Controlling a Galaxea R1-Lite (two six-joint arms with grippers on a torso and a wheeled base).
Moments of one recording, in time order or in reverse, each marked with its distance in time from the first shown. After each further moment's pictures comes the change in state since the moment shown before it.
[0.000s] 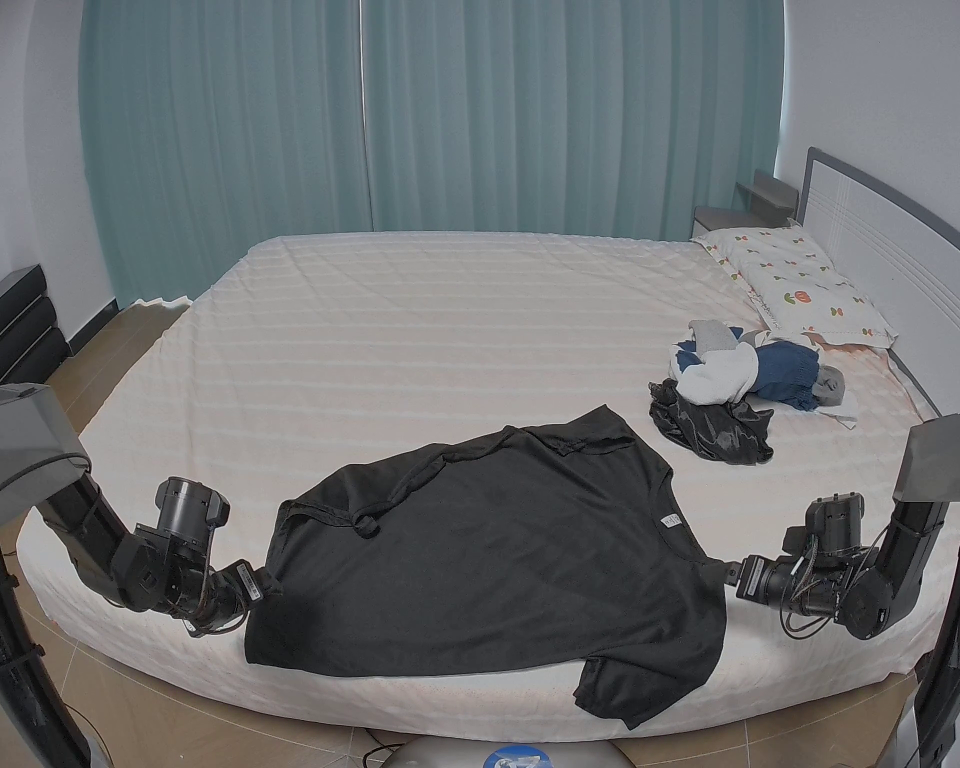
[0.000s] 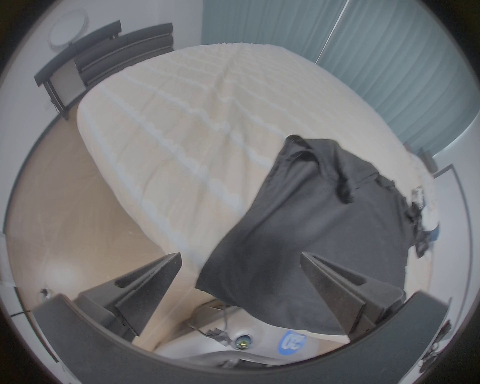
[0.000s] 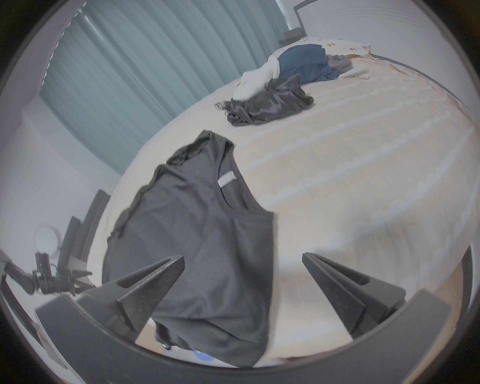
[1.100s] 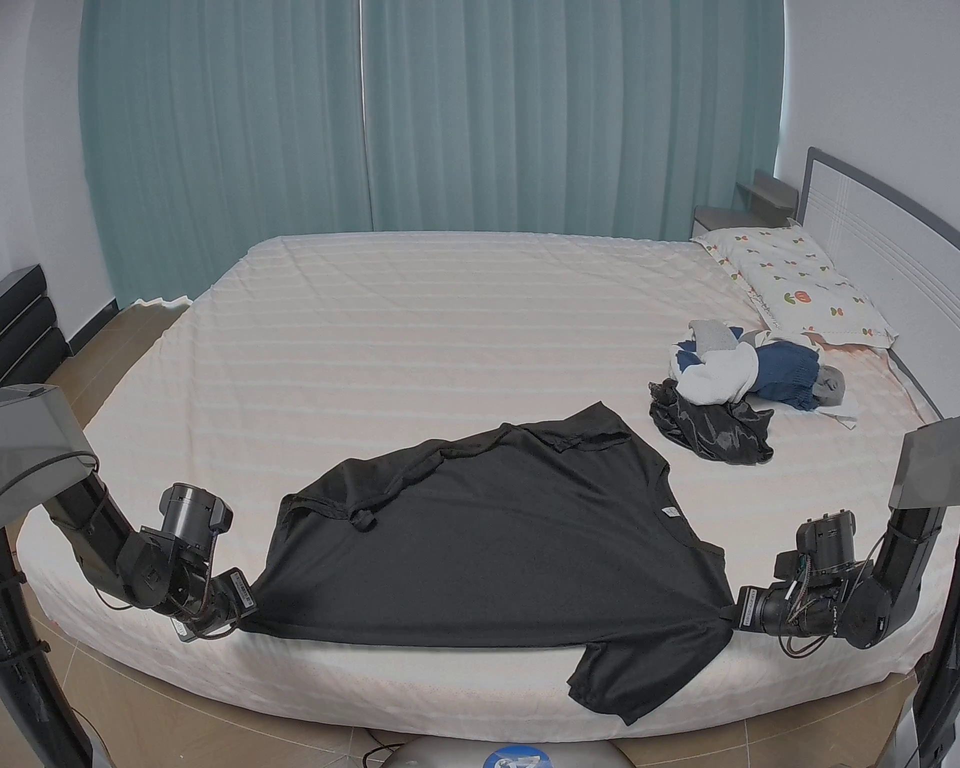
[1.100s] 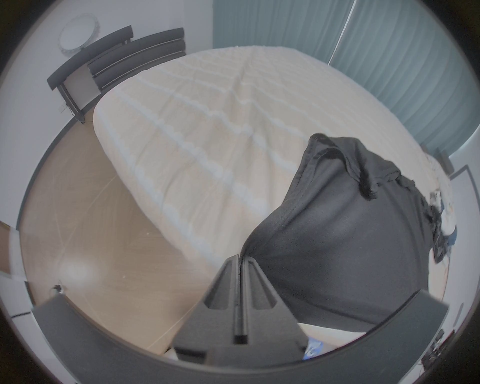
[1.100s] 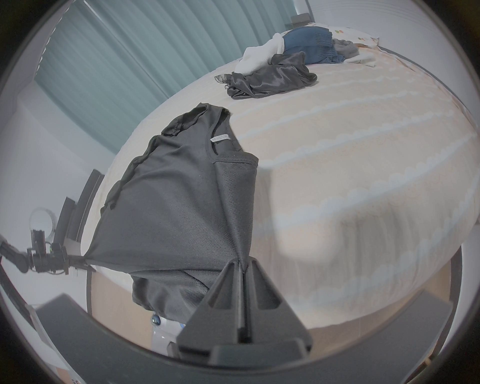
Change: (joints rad) left arm 0.019 0.032 -0.020 0.053 0.104 0.006; right arm 0.020 0.007 0.032 0.094 0.000 -0.071
